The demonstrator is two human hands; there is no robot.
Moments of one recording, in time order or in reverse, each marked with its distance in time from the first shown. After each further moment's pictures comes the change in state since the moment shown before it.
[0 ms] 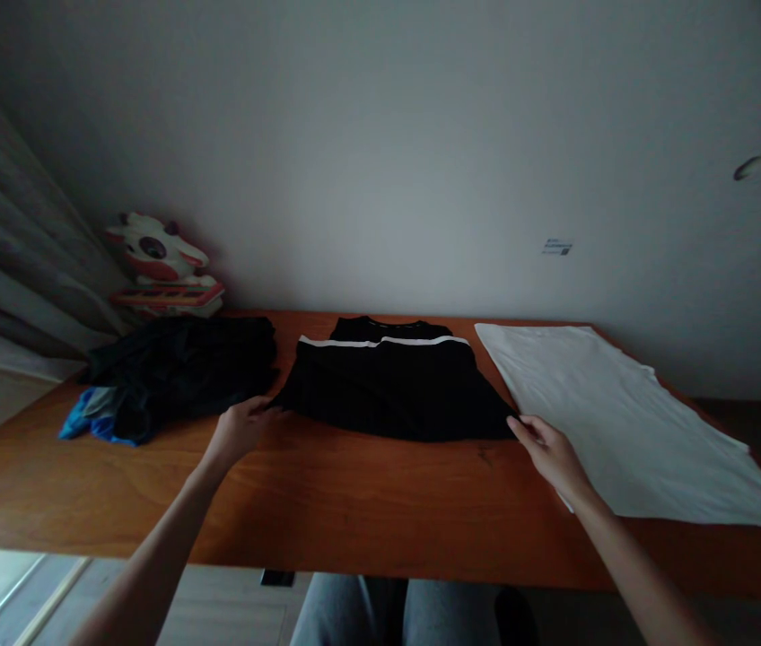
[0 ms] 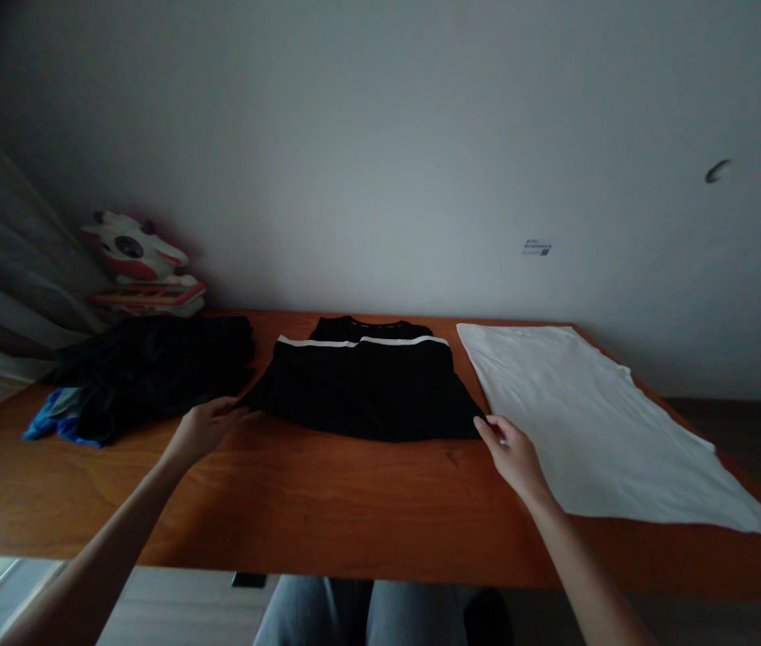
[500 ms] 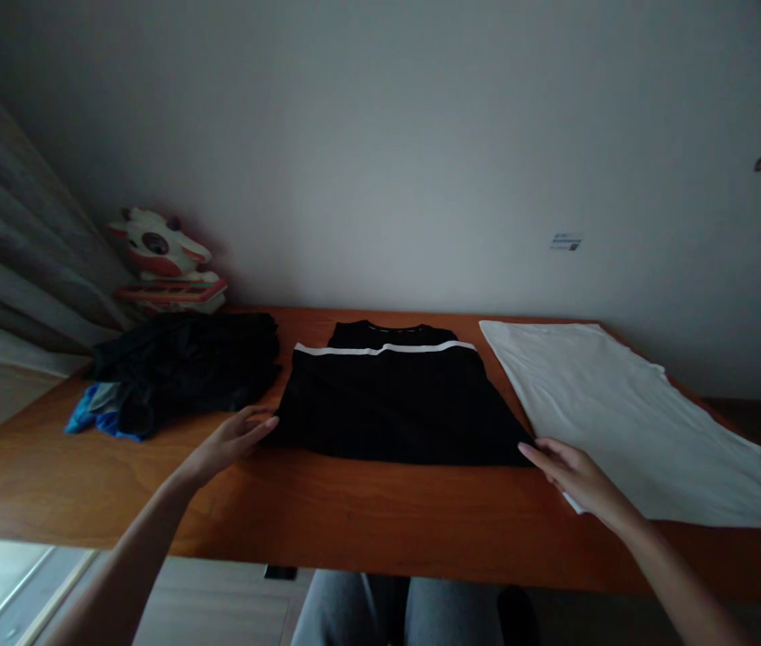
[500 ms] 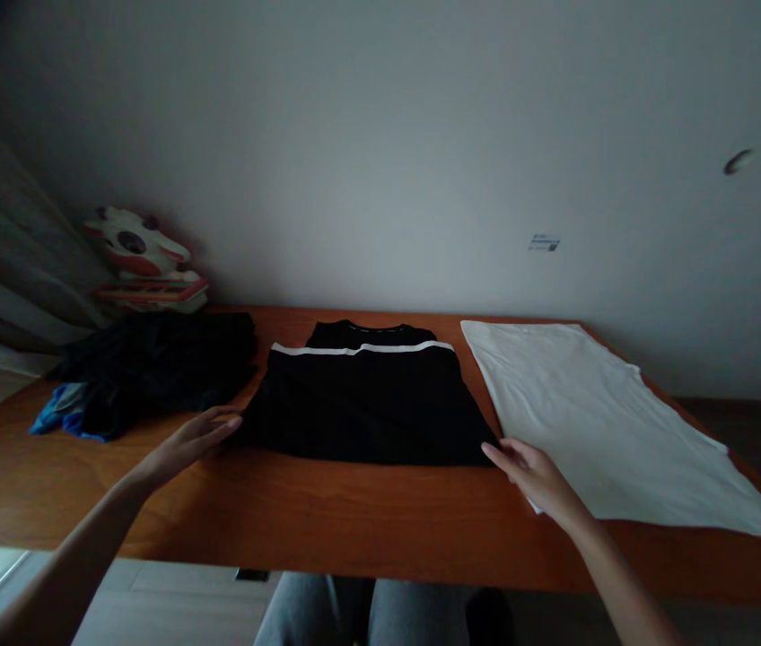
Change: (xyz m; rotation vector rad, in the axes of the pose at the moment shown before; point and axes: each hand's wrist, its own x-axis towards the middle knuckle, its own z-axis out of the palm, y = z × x) left_hand -0.028 -0.002 -0.022 -0.233 -0.286 -0.140; right_hand -0.026 -0.011 -0.031 0.082 -0.356 0.182
